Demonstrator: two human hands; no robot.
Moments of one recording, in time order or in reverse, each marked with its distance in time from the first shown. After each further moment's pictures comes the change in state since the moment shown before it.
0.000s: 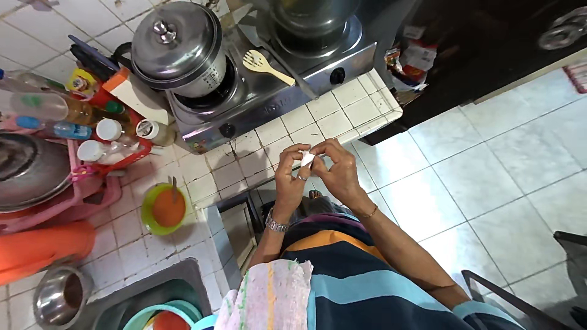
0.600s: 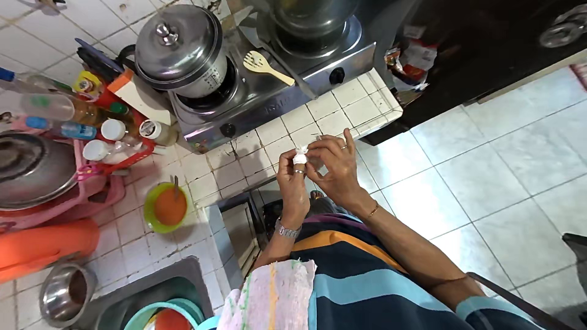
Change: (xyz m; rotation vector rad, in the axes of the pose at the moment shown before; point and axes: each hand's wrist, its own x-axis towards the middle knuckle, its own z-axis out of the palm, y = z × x) left_hand -0.009 0.029 0.034 -0.266 0.319 -0.336; right_hand -0.003 -0.003 -0.003 -0.318 0.081 -0.312
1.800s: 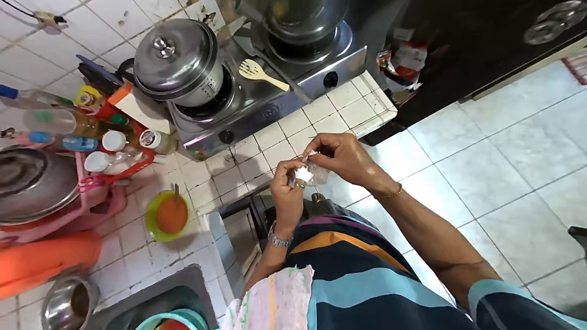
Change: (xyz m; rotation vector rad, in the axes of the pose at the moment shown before) left_hand 0.001 -0.003 -0.021 0.194 -0.176 0.374; right_hand 0.046 0.010 -0.043 0.580 -0.422 0.360
